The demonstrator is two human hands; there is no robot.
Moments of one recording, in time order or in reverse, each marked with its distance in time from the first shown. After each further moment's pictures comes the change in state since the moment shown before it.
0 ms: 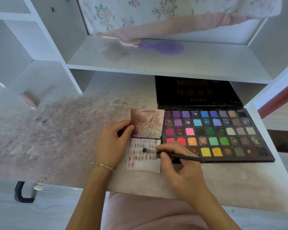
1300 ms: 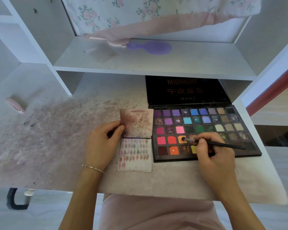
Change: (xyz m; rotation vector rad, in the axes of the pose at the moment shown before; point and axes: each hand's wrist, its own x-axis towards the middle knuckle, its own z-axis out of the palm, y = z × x) left_hand -0.001 -0.001 0.000 0.015 -0.020 -0.002; right_hand 0.000 0.023 -0.064 -0.249 0.293 0.118
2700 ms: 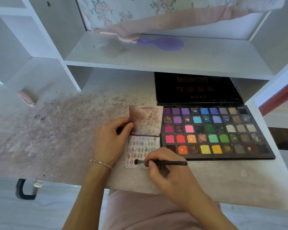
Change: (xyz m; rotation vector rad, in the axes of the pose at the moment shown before) left_hand -0.001 0.004 -0.001 -0.017 -0.028 -0.041; right_hand -0.028 -0.048 0.055 0.130 -0.538 -0.070
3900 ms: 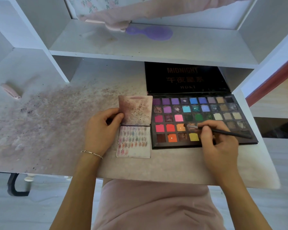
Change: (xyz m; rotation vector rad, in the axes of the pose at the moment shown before) left_hand 0.000 0.001 0.001 -0.003 -0.008 -0.021; right_hand -0.014 0.043 -0.071 -0.064 0.572 0.045
